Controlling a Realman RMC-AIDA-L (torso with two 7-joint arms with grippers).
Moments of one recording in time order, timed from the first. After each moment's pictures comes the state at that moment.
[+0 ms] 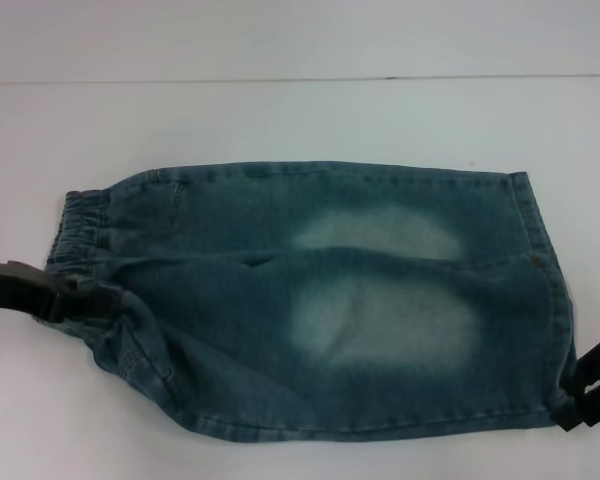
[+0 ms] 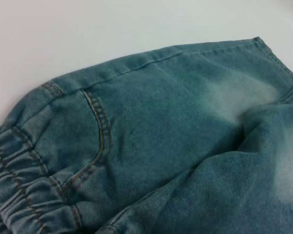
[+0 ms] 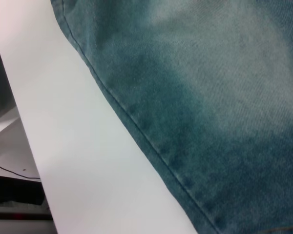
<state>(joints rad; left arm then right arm) -0.60 -2.07 0.50 0.96 2.60 1.68 -1.95 0.73 1.95 -0.76 -0.67 -2.74 -1.77 1.82</state>
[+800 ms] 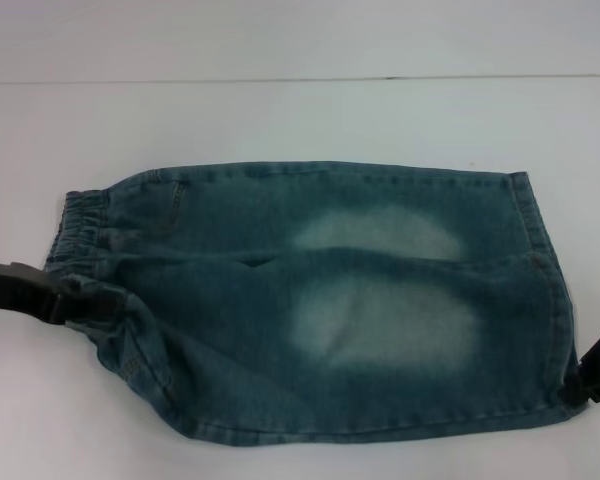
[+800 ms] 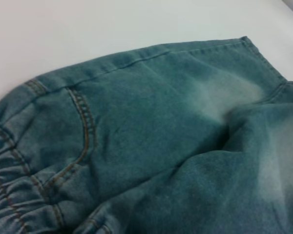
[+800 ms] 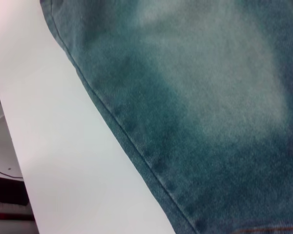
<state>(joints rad) -0.60 -2.06 0.50 0.96 2.60 1.72 -1.96 0.72 1.95 -0.76 -0.67 -2.74 -1.74 1.79</state>
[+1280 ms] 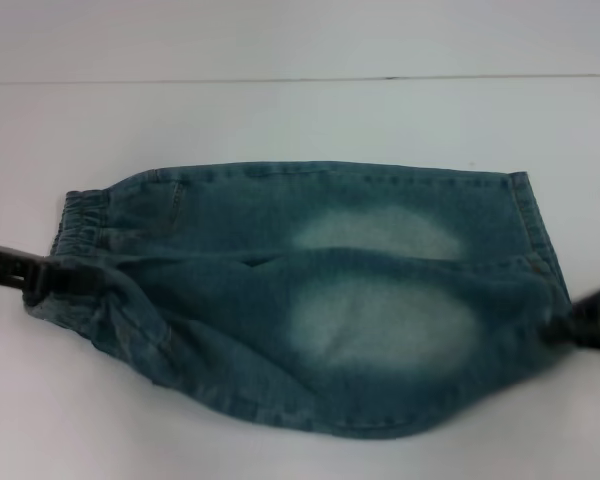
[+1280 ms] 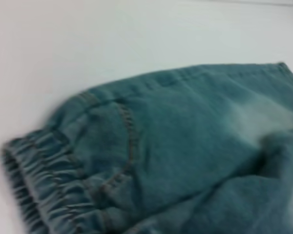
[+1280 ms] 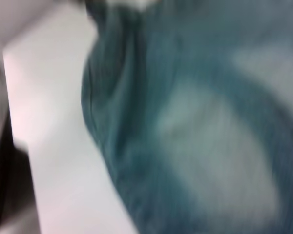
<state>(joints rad) -0.61 -2.05 0.49 0.99 2.59 1.69 -2.07 0.62 1.91 -0.43 -0.60 -2.56 -1.80 1.54</state>
